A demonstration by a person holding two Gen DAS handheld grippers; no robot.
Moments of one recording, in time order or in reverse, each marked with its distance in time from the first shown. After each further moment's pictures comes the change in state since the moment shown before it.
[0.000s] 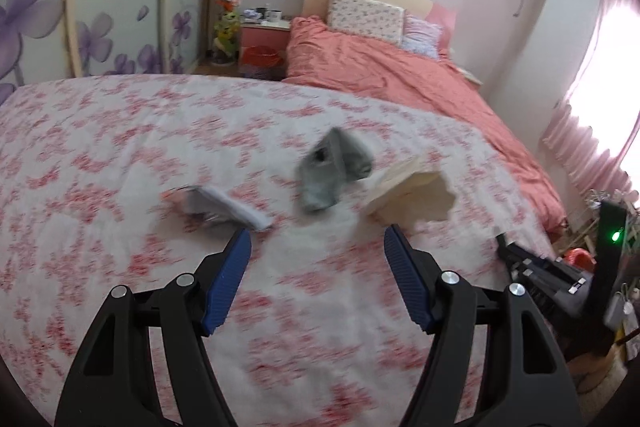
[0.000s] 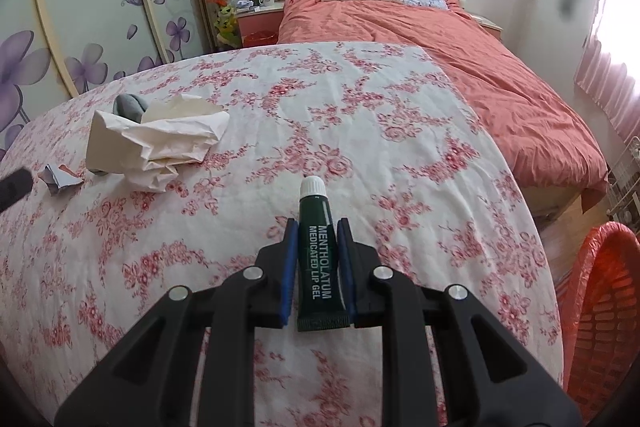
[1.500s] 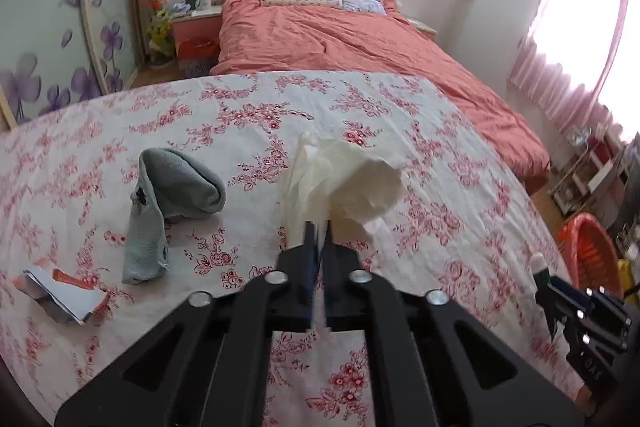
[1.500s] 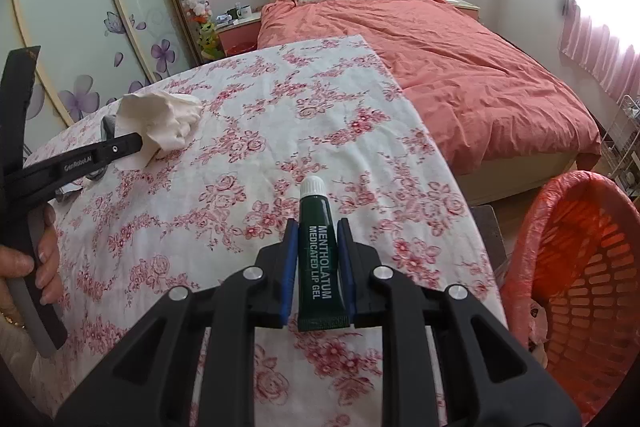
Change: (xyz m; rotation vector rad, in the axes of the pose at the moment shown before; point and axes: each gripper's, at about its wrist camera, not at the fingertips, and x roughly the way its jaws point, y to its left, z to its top) left arm 0.093 -0.088 0.017 0.184 0.107 -0.101; right arm -0.036 -0.067 -0.026 0.119 -0.015 0.013
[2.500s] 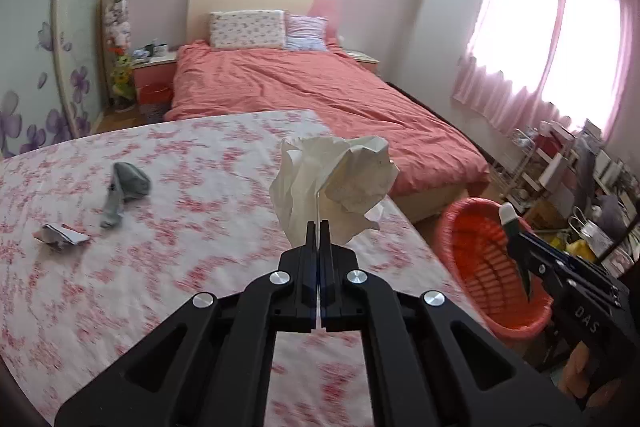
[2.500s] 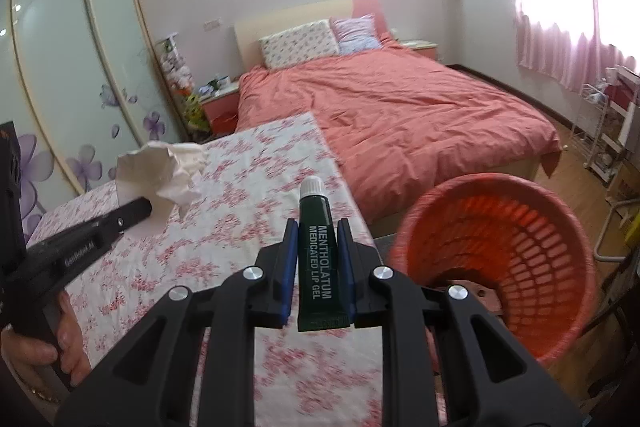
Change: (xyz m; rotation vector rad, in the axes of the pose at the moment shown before) left arm -0.123 -0.116 -0.051 0.107 -0.141 -0.147; right arm -0.163 -0.054 -0.038 0.136 -0.243 -0.046
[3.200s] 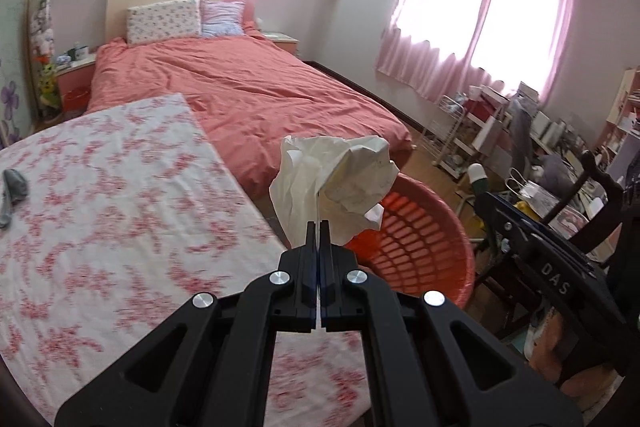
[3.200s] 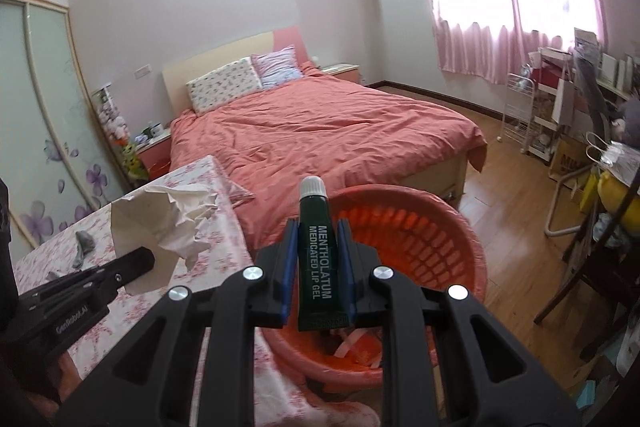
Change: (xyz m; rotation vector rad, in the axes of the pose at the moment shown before) left arm 0.038 -0.121 -0.022 0.101 0.067 -0.238; right arm -0.045 -0.118 -0.010 0.155 -0.113 -0.208
